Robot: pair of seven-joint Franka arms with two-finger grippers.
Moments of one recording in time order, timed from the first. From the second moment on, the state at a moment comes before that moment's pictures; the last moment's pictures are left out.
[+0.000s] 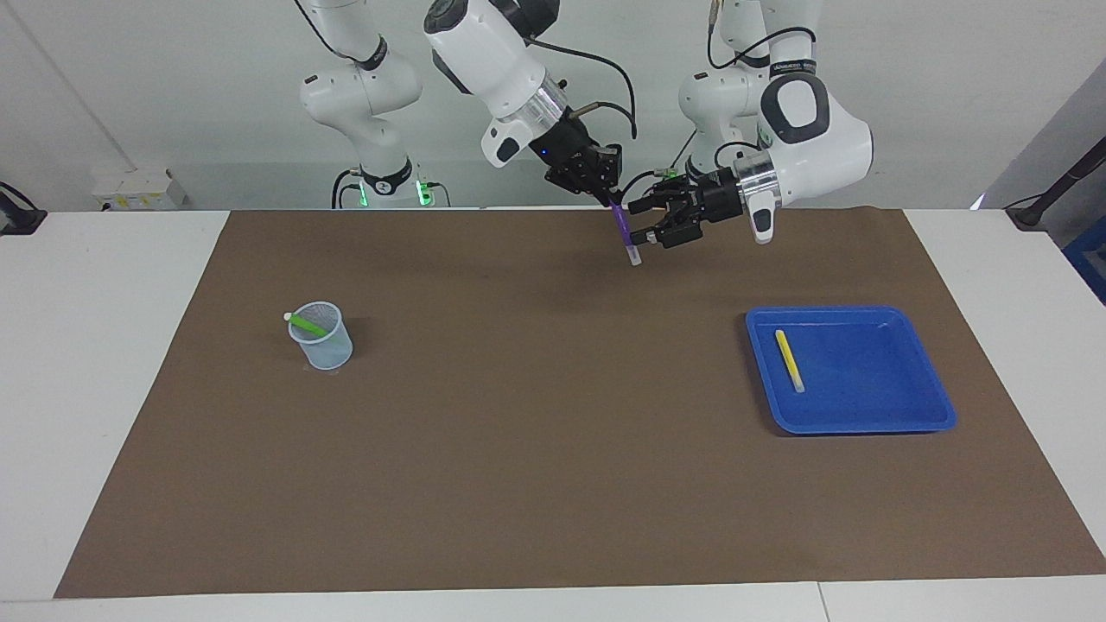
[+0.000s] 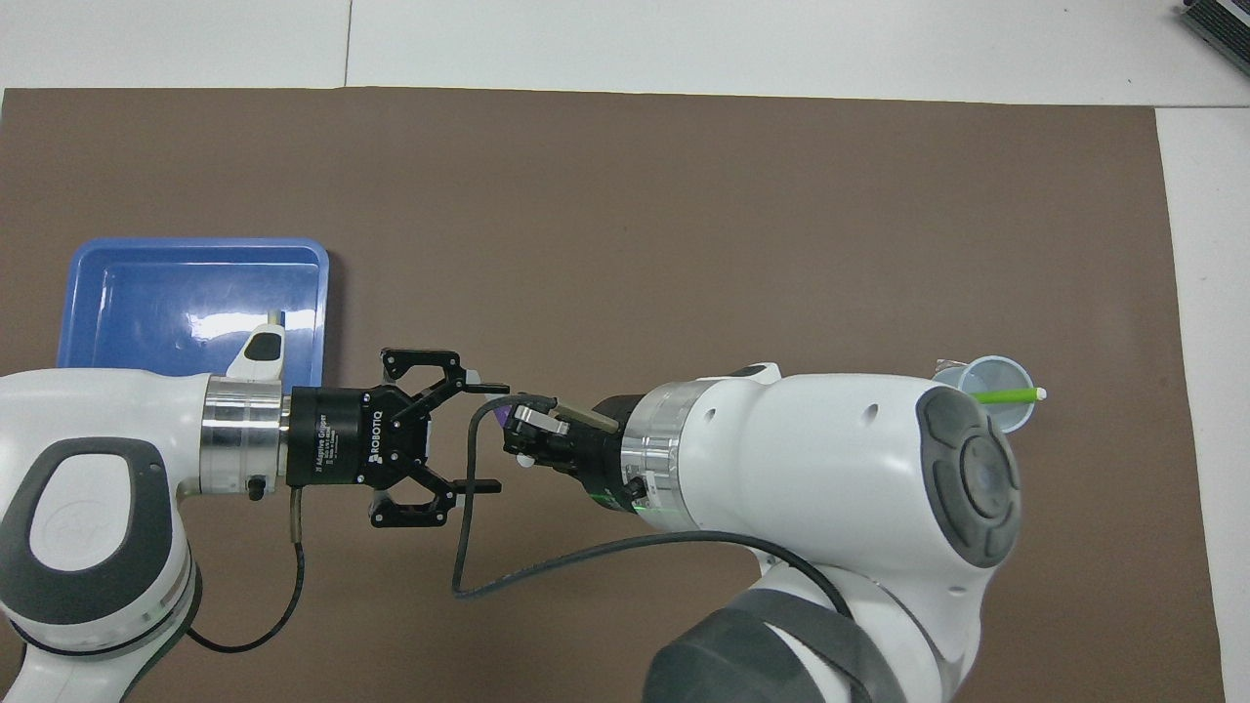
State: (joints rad) left arm 0.08 -0.25 -0.33 -2.30 -1.32 1.89 -0.93; right arm 0.41 -0.04 0.24 -1.87 0.61 2.22 0.80
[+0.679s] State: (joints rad) left arm 0.06 -0.25 -0.33 -2.30 -1.33 1.91 -0.93; right arm 0.41 -0.04 0.24 -1.87 0.61 2.22 0.80
